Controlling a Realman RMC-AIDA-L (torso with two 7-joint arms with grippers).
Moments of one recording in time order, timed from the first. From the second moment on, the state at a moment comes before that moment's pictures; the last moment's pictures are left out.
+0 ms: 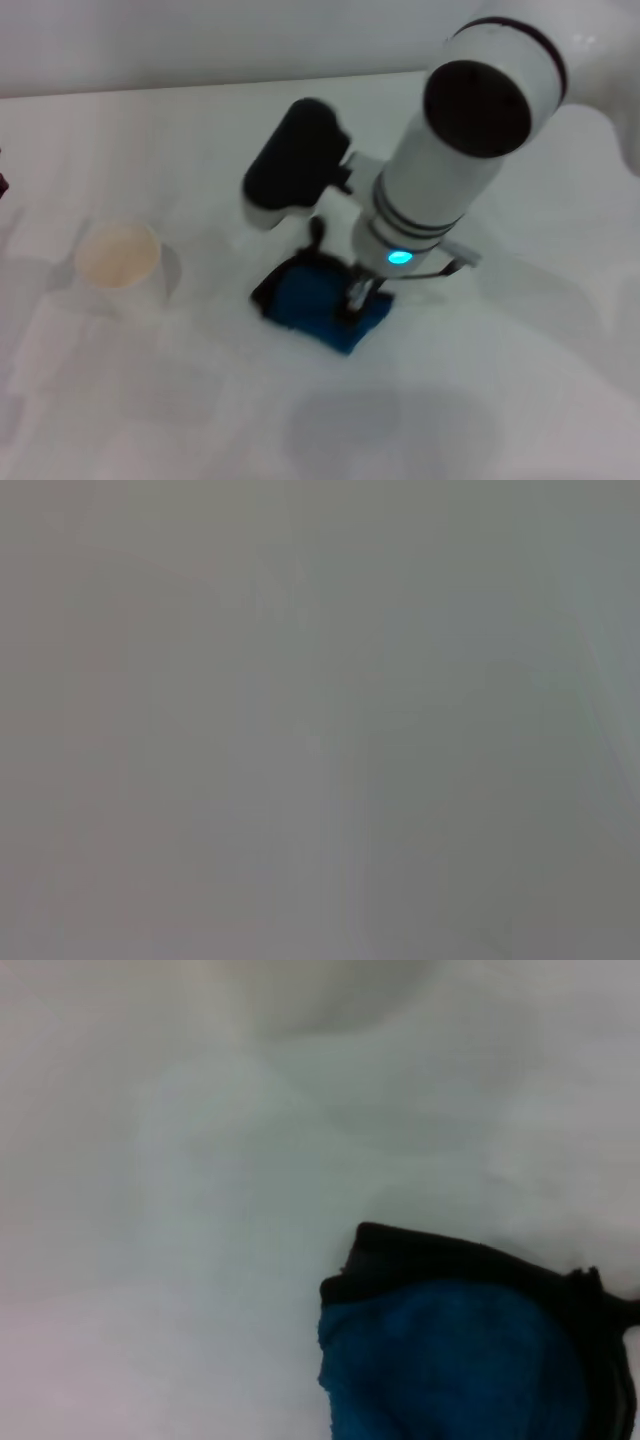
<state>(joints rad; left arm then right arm) -0.34 -2.08 2.84 0.03 -1.22 1.60 -0.04 0.90 2.03 -2.14 -1.02 0.74 1.18 -0.14</state>
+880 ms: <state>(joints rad) -0.36 -2.07 2.83 0.02 -1.22 1.59 -0.04 0.59 2.01 -1.70 -1.27 0.30 1.47 -0.17</state>
